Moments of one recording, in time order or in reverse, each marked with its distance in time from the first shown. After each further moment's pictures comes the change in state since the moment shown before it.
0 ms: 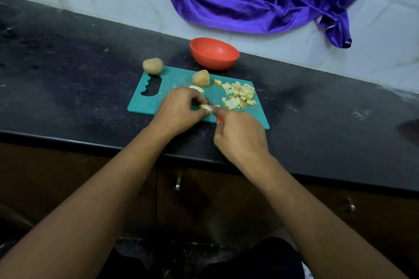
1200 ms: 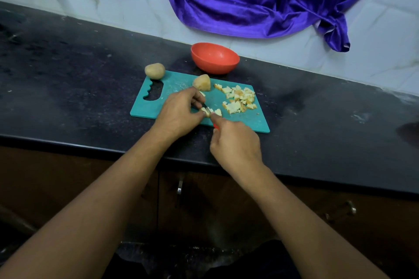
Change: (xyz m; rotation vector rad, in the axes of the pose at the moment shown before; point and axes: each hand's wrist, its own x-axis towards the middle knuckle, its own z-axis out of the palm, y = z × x) left_hand 0.000 -0.002 0.001 -0.110 0.014 -0.066; right_hand -0.005 -0.005 0.012 0.031 0.011 0.017
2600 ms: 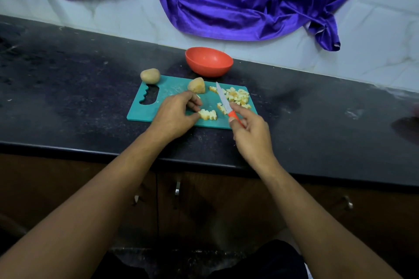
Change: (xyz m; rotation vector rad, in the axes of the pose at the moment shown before) left_hand 0.000 0.001 -0.003 0.017 -0.054 0.047; right_hand 0.013 0.054 0.014 0.816 0.230 0.147
